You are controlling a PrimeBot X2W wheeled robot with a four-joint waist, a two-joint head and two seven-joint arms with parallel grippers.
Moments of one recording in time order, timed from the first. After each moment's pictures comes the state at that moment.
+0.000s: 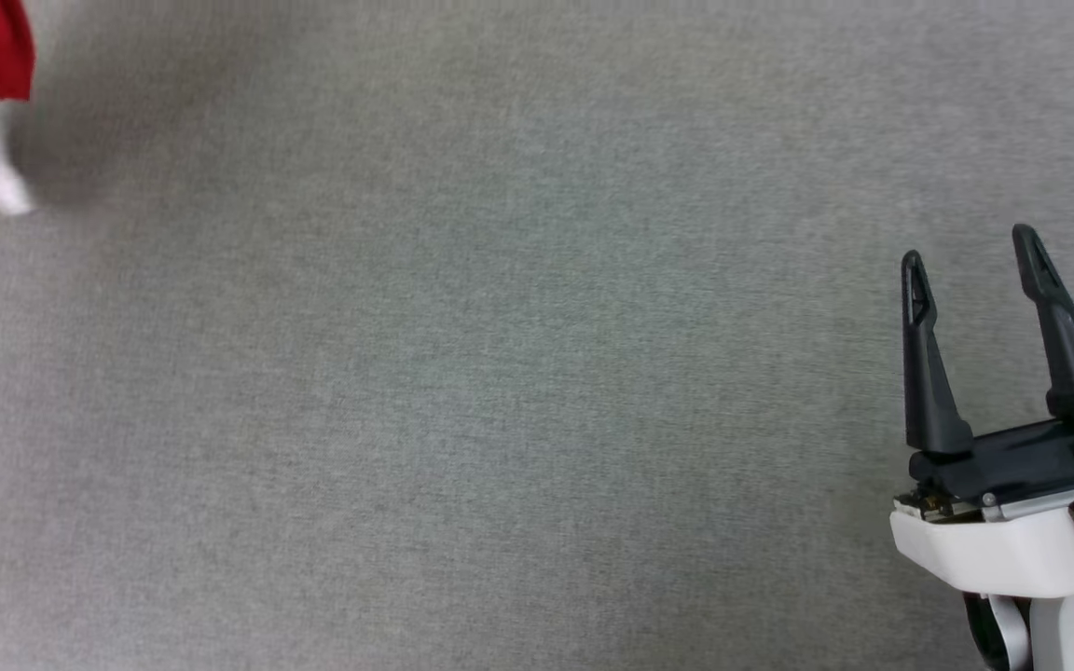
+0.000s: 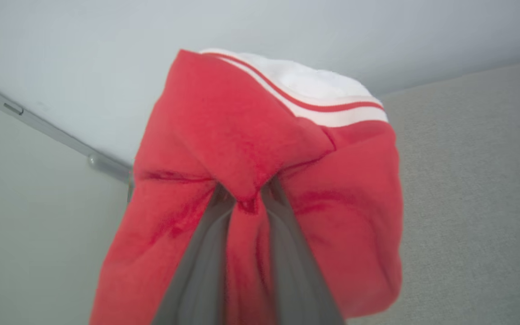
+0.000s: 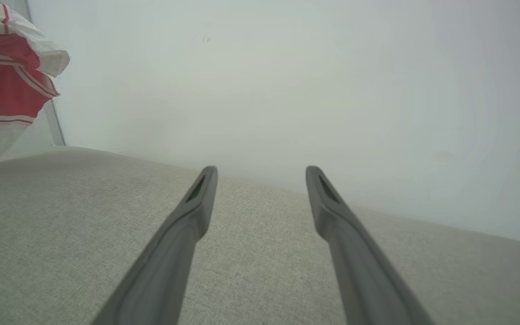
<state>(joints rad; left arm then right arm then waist) -1.13 1.01 -0.55 0.26 -1.02 -0.13 0.52 -0.13 -0.05 0.02 -0.26 -0.09 0.13 -0.26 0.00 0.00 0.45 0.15</state>
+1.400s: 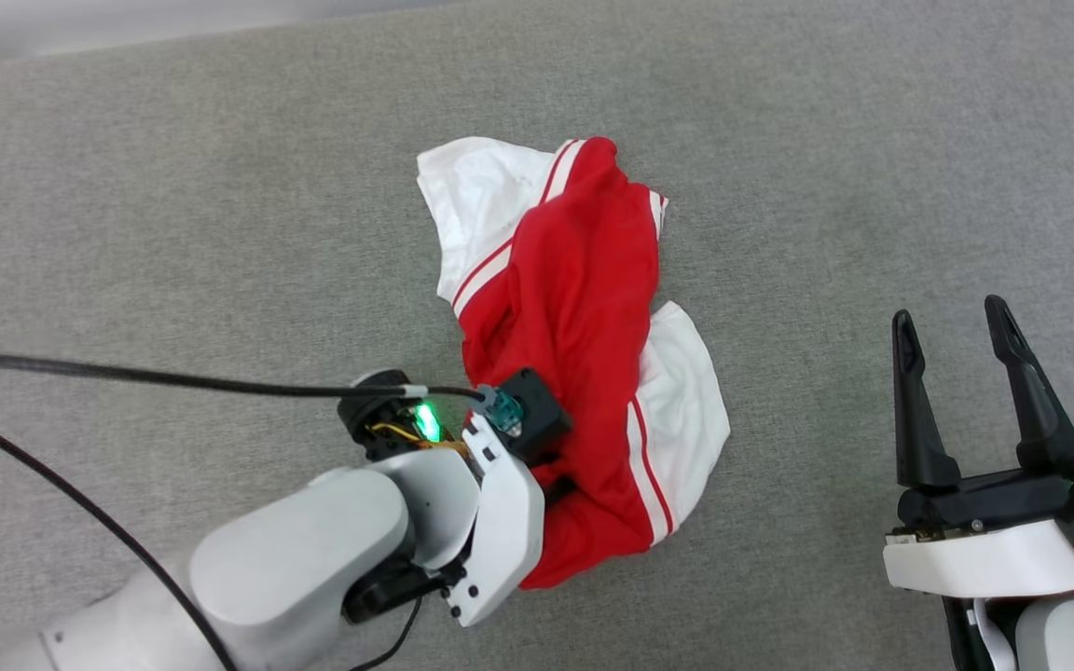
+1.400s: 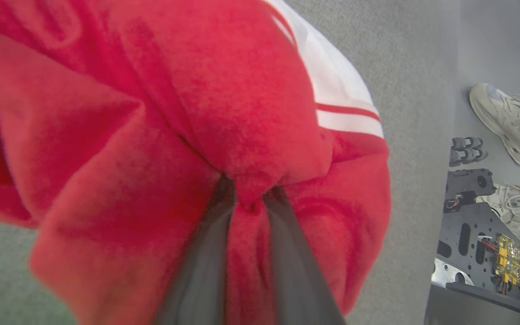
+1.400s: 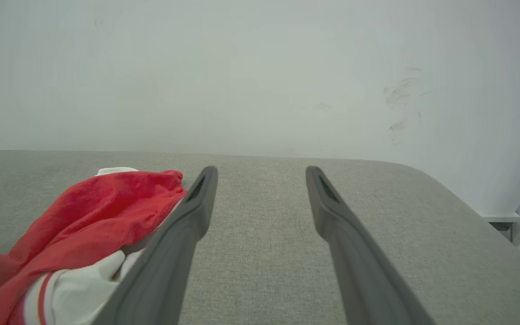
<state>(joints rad) -0.85 0.54 -1.27 0.15 -0.87 -0.13 0.37 -0.08 -0.05 0.00 -0.12 0.04 0.13 -0.26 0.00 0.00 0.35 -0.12</state>
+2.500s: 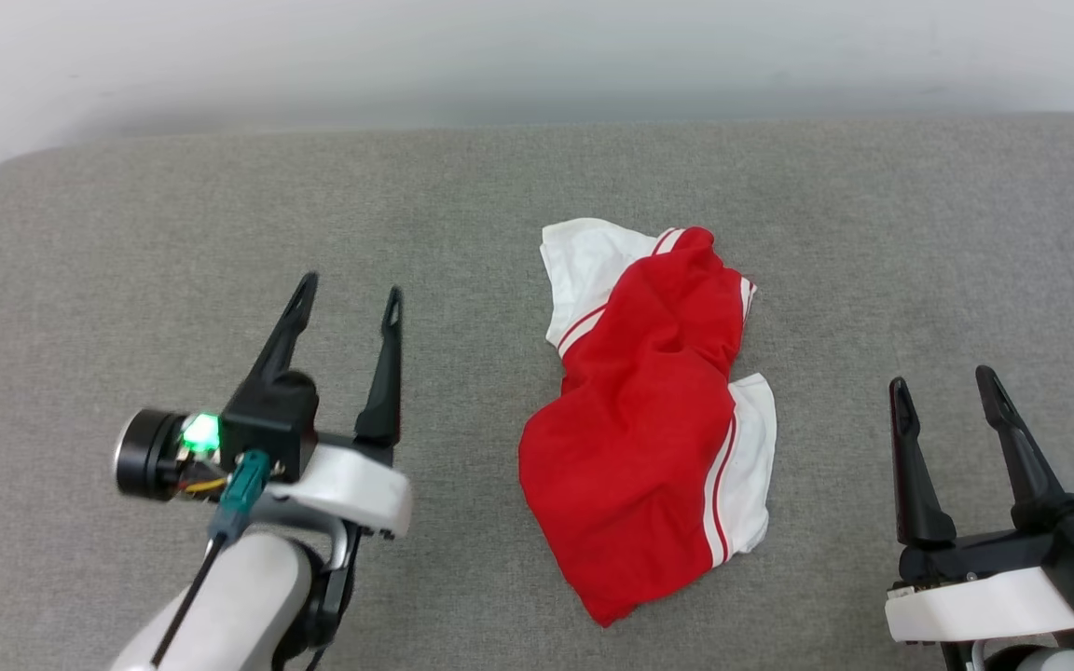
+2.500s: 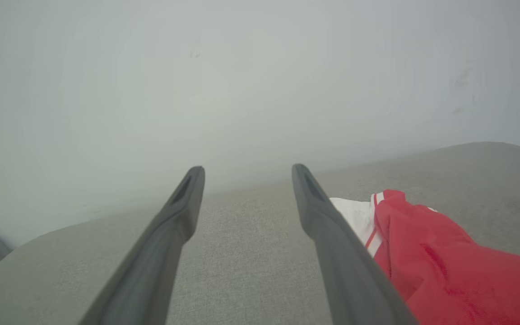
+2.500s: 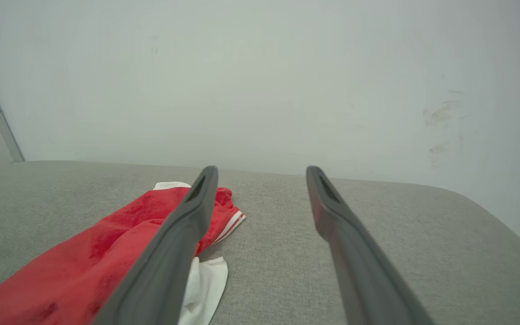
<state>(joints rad) -0.44 0.48 -0.67 0.04 -0.53 0.43 -0.26 0.00 -0.05 -0.02 -0.08 0.04 0.13 -0.26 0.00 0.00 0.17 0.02</state>
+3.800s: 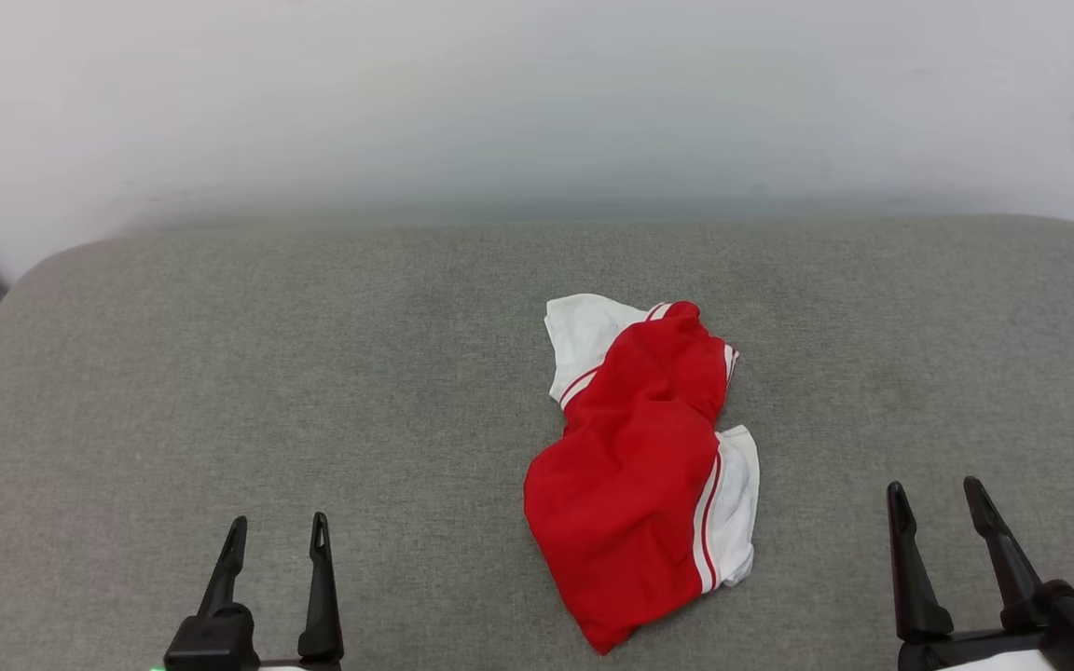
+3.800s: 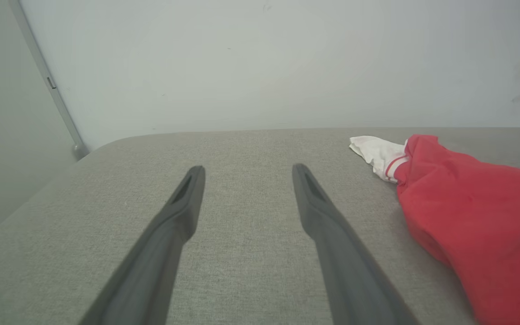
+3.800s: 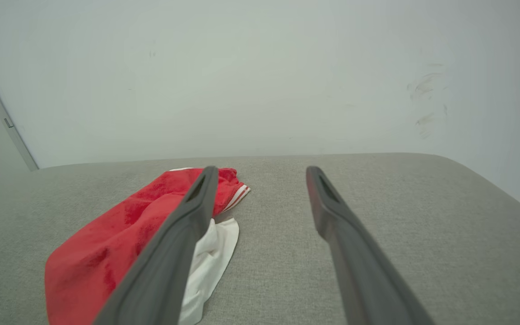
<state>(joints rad) 0.16 0.09 -0.08 -0.01 -0.09 0.11 -0.26 0.15 -0.05 -0.03 -0.02 0.13 0.13 -0.26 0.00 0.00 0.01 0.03</state>
